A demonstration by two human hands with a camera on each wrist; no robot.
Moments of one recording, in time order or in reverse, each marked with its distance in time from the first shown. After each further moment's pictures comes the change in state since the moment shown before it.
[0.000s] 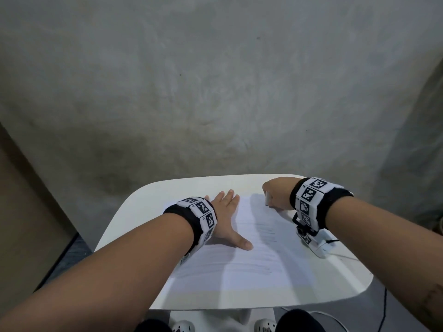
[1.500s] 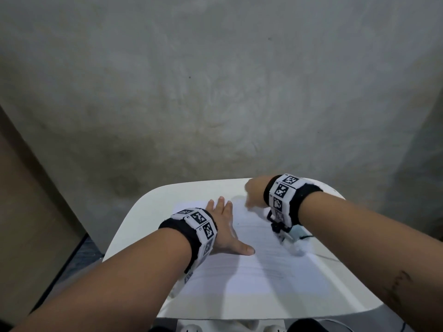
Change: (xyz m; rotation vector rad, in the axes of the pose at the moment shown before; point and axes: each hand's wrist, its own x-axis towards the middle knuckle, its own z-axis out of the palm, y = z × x) left_hand -0.023 -0.008 0.000 -0.079 -0.083 -0.175; right_hand 0.065 -0.040 -0.008 -0.051 -0.039 0.005
